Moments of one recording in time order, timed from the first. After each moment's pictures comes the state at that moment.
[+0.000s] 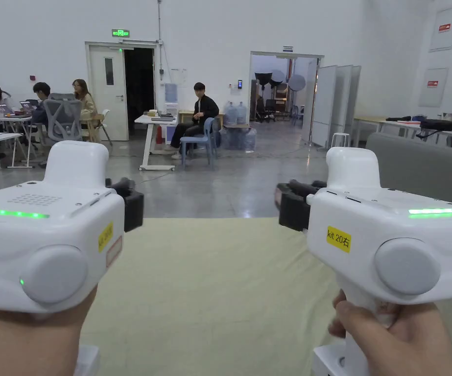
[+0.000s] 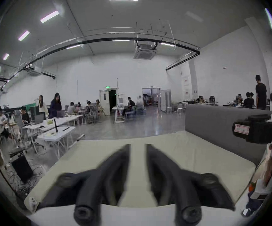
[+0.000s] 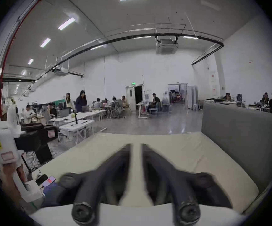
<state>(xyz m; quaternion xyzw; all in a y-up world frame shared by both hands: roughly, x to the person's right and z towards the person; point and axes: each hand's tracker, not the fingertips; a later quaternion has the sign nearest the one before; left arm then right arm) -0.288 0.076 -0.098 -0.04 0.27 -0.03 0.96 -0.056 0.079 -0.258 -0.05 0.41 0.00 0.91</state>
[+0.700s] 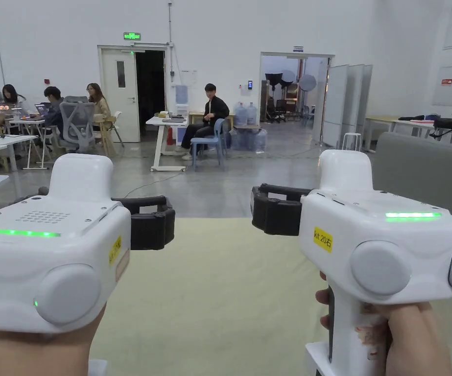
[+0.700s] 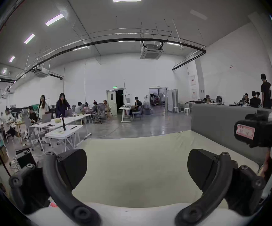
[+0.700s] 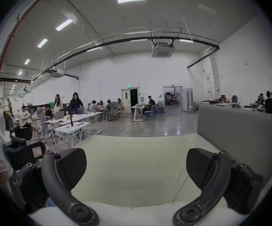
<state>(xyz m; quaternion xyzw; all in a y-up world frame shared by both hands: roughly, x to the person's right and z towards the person) -0.276 0.068 -0.078 -0.04 0.28 -0.01 0.96 -0.066 0.071 -0.250 -0.04 0.39 -0.01 0.92</state>
